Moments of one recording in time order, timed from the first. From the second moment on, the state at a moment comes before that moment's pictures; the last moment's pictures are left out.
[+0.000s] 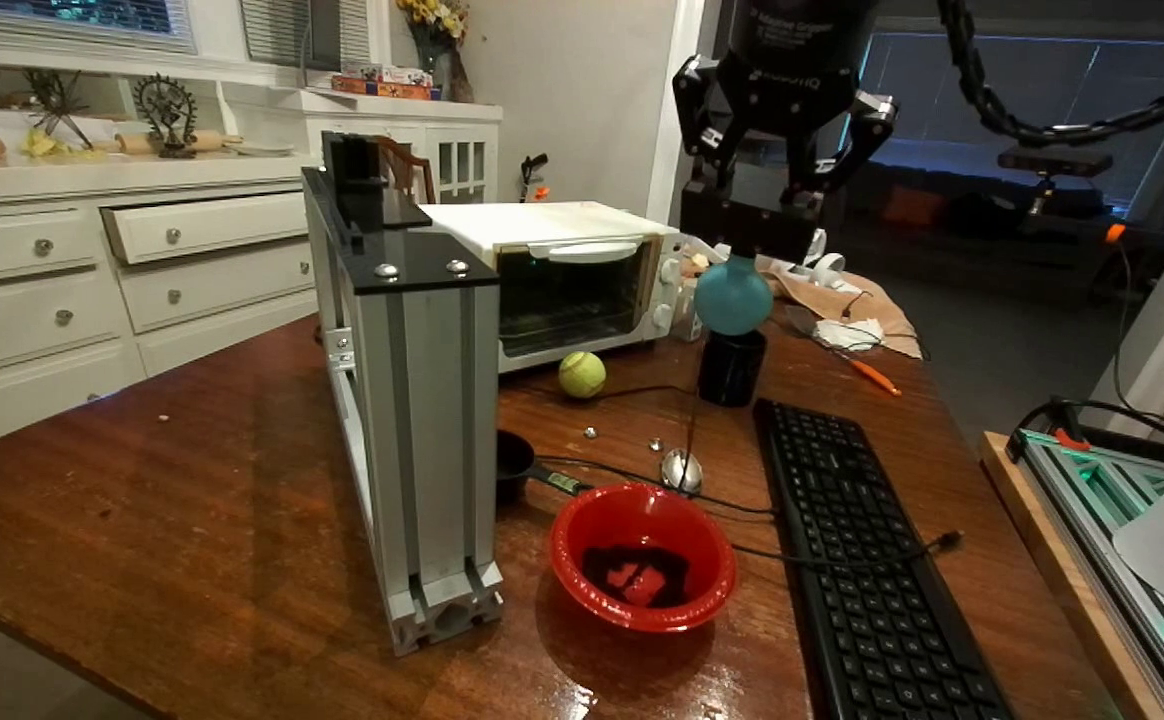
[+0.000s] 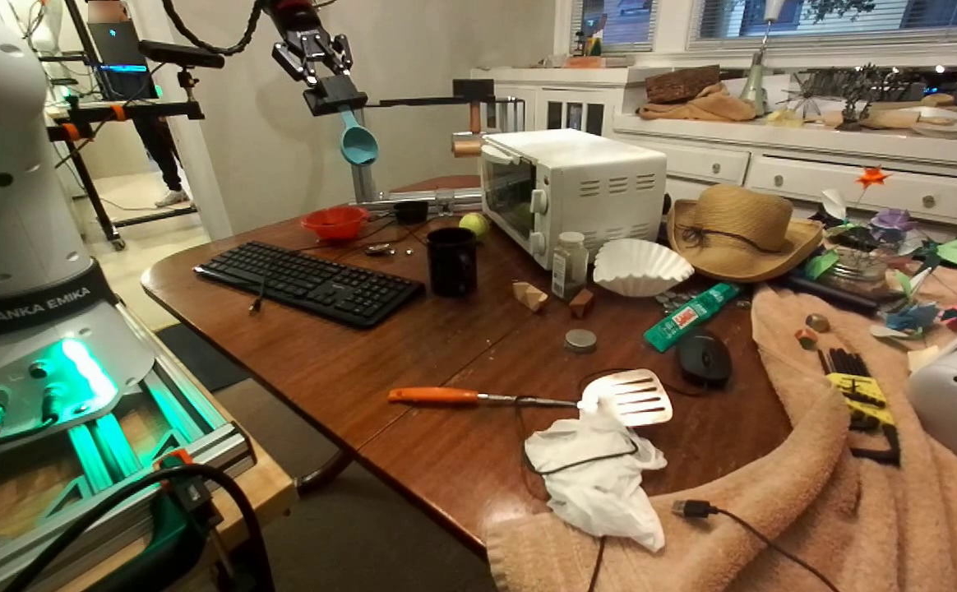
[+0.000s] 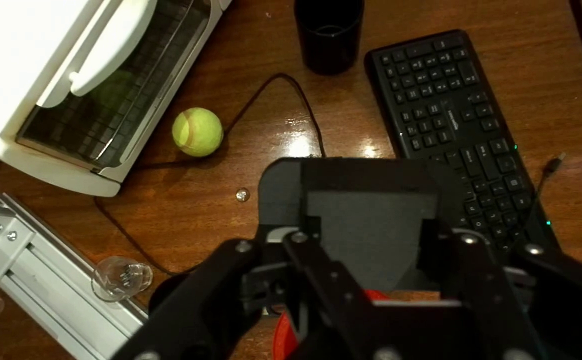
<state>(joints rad) 0.25 -0.06 0.25 -2.11 -0.55 1.80 -0.77</state>
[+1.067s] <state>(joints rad) 0.18 -0.08 0.16 -2.11 -0.55 1.80 -0.84</state>
